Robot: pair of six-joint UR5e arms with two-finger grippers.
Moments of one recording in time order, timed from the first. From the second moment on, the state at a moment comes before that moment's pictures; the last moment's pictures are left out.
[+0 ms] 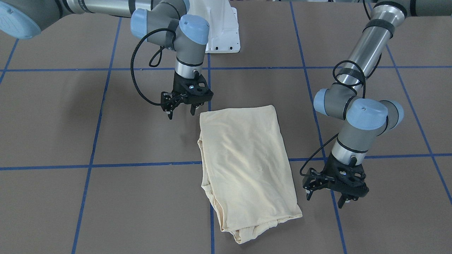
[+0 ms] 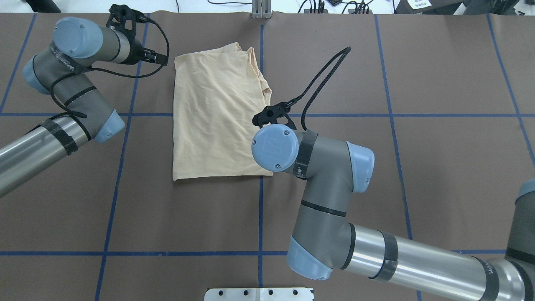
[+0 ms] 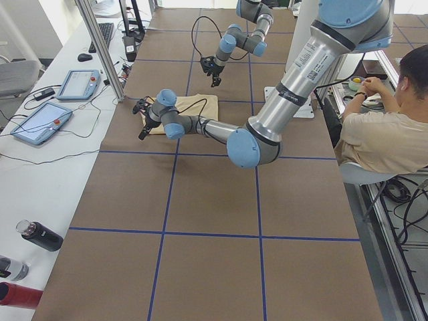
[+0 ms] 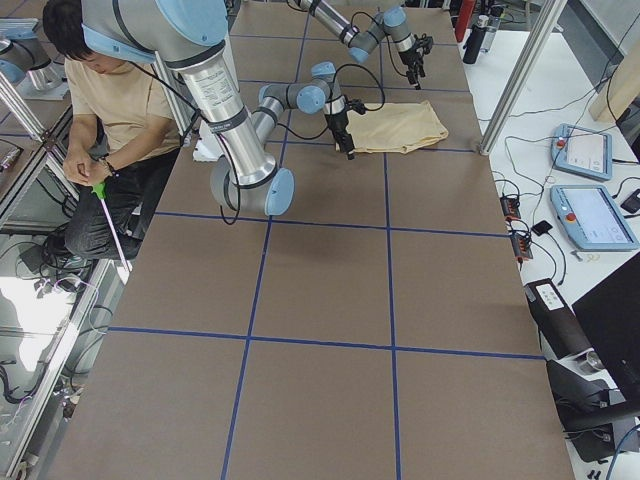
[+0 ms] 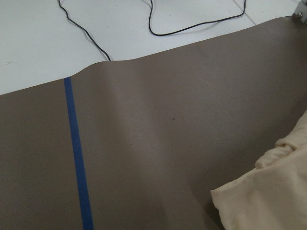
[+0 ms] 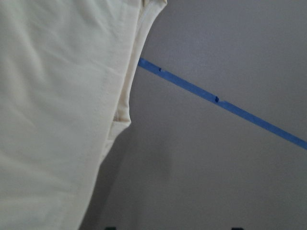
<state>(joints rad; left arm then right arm) -0.90 -2.22 -1.09 -2.44 -1.77 -0.71 0.41 -0.82 1.65 -1.75 1.47 0.92</state>
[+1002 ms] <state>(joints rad) -0.90 -2.20 -1.12 -2.44 -1.77 -0.71 0.42 -0.77 1.43 -1.38 1.46 1.44</state>
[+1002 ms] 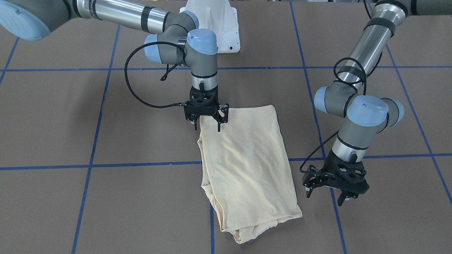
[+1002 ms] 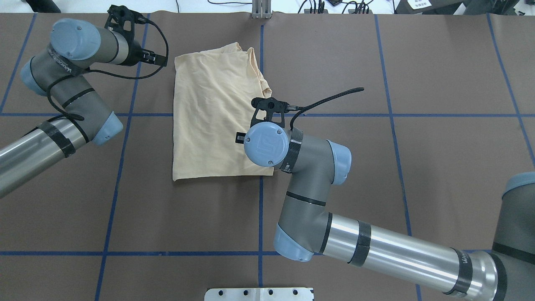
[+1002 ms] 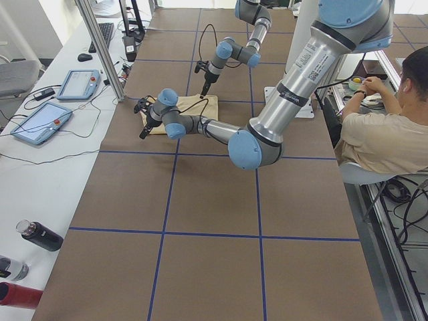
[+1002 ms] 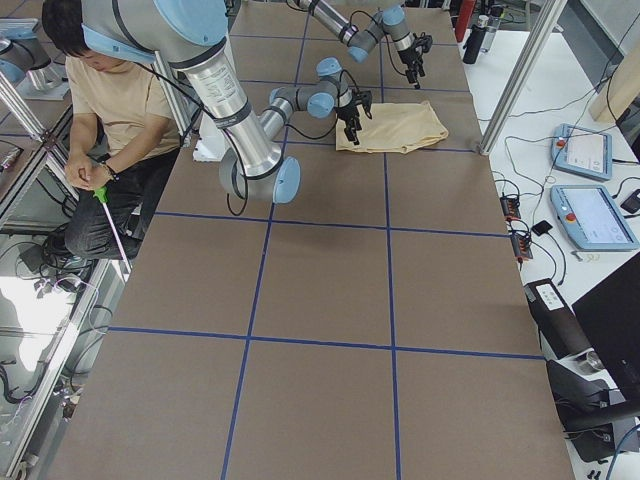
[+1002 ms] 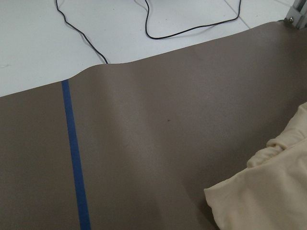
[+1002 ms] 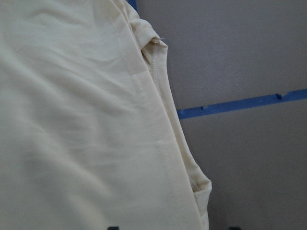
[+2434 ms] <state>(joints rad) -0.90 -2.20 -1.12 -2.44 -1.77 -0.71 0.42 -0.76 1.38 -1.38 1.43 1.43</state>
